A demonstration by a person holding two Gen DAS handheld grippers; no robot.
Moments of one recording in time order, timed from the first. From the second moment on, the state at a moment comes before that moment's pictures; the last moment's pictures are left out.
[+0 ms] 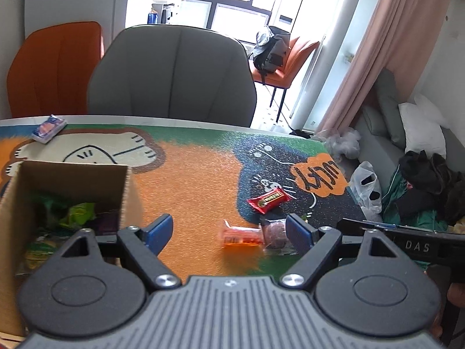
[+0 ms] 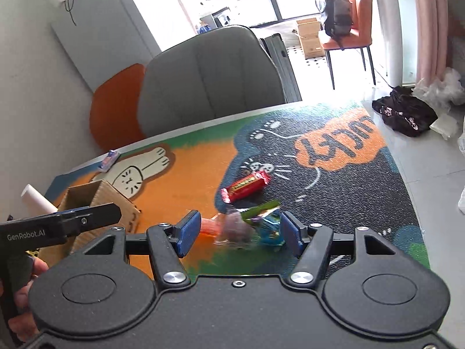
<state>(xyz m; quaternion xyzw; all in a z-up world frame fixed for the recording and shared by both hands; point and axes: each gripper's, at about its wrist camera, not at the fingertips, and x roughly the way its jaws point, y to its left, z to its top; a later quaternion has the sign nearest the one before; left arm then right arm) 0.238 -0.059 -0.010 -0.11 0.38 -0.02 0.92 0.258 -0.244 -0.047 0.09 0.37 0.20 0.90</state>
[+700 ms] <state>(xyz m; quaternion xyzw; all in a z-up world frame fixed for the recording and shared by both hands) 0.292 -0.089 -0.075 -0.10 0.44 -0.02 0.89 0.295 -0.255 -0.098 0.09 0.40 0.20 0.89</state>
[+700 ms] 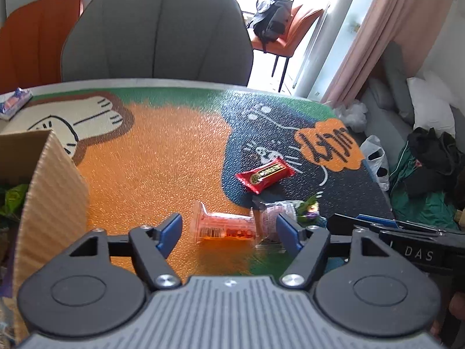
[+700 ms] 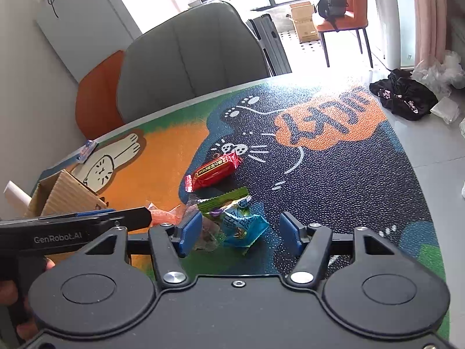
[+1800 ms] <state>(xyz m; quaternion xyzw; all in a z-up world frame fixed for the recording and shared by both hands) 0.305 -0.101 -0.104 -0.07 0.45 -0.03 0.89 0.296 -0.230 -0.108 0.00 0.39 0.20 0.90</state>
